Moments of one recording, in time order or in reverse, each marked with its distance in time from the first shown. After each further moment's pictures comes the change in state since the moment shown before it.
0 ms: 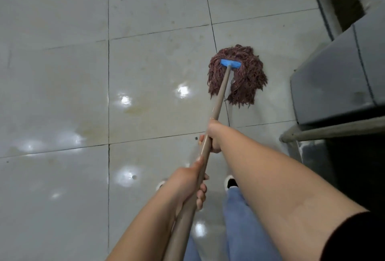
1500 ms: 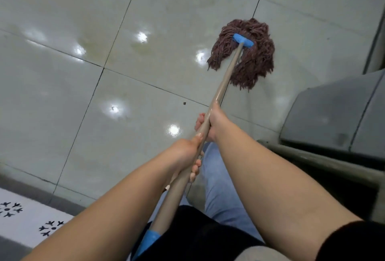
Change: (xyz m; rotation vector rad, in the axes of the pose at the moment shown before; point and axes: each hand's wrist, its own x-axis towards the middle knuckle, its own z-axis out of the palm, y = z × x) left_hand -0.008 0.006 0.108 -0.282 -0.002 -0.081; right_hand -0.007 -0.004 -0.080 -0.099 -0.103 0.038
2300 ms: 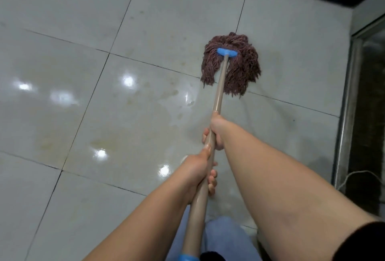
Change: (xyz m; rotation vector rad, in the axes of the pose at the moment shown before) left_hand 0.064 0.490 0.120 -0.243 -0.073 0.092; right_hand 0.029 -0.519 0.065 -0.181 0.088 -0.047
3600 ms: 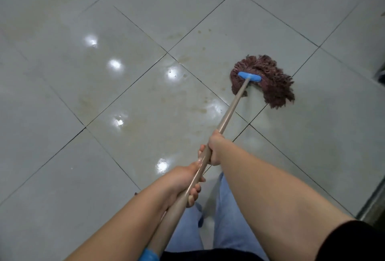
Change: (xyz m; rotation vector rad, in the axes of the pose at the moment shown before) left_hand -0.035 0.047 -0.012 -0.185 0.086 -0.018; right_hand -0.026 -0.046 0.054 -0.449 0.006 0.042
